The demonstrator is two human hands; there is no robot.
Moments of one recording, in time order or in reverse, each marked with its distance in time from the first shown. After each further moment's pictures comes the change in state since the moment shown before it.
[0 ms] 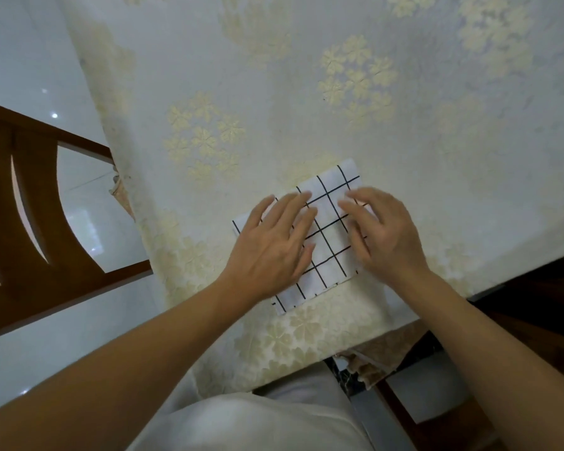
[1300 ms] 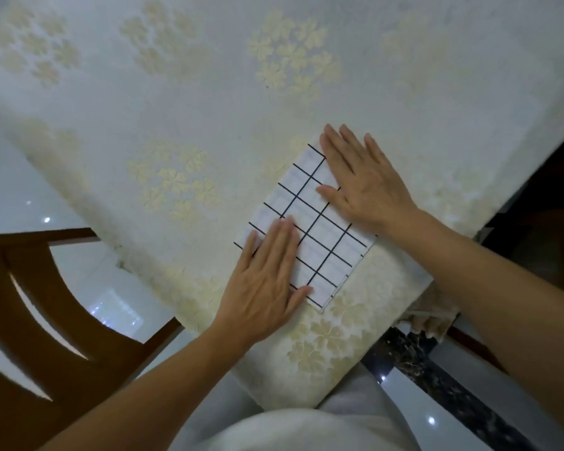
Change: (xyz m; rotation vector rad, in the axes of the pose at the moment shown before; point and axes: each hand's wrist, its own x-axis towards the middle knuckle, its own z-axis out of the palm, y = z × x) left_hand -0.045 -0.043 0.020 0.105 -0.321 0.335; right_hand 0.011 -0.002 0.037 -0.218 -0.332 0.374
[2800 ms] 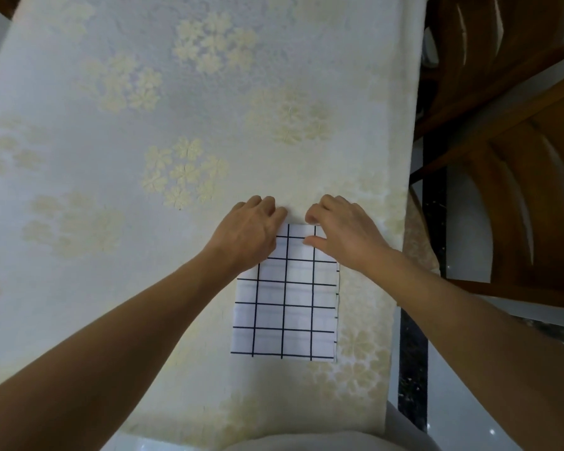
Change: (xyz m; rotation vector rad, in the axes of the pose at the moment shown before) left_hand 0.223 -0.039 -0.100 0.152 -0.042 0.659; right_hand -0.040 0.004 -0.039 0.372 0.039 0.662
